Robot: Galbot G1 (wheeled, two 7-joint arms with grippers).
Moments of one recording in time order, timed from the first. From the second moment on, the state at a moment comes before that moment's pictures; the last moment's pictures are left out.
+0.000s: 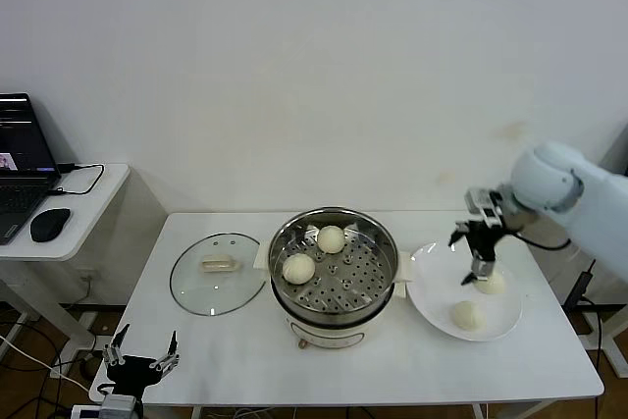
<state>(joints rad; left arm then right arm) 1.71 -1.47 -0.79 -2.10 0.21 0.21 0.10 0.09 0.49 -0.73 1.53 -0.05 -0.37 -1.32</state>
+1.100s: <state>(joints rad) 1.70 -1.47 -0.80 -2.03 0.22 0.22 0.10 -0.22 0.64 -0.57 1.33 -0.31 -0.28 -1.28</state>
